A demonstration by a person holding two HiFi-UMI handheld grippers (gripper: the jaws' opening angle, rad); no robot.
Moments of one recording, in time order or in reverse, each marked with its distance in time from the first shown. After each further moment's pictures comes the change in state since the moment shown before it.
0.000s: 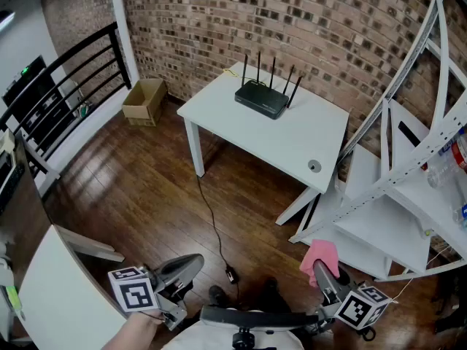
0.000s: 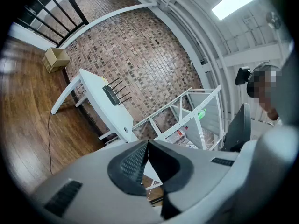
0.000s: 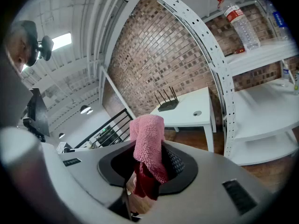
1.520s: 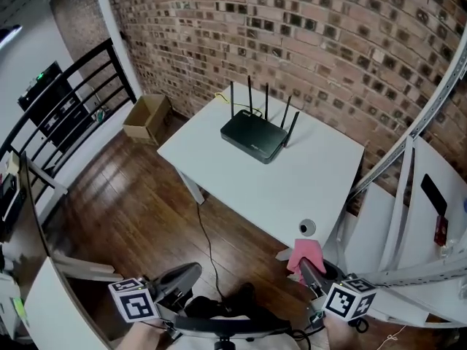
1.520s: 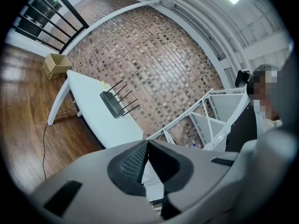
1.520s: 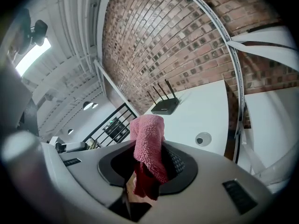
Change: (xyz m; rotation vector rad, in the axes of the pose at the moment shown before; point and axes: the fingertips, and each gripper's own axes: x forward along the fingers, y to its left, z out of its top) left arm 0.270 0.068 0.148 -0.001 -0.063 0.148; right arm 0.243 -0.184 0.183 0.003 0.154 0.103
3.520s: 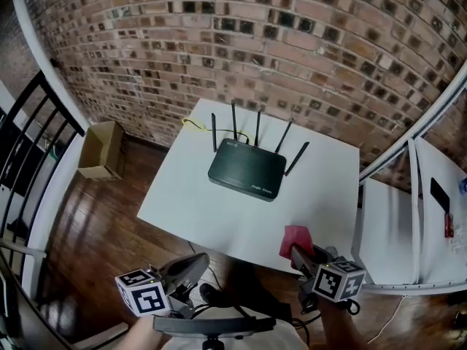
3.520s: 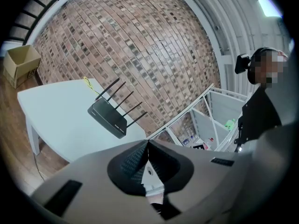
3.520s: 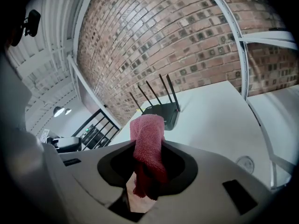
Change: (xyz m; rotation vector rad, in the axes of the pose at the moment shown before) left arm 0.139 0.180 0.254 0.108 0.288 -0.192; right arm 0.274 0.014 0.112 0.099 -0.061 -0.273
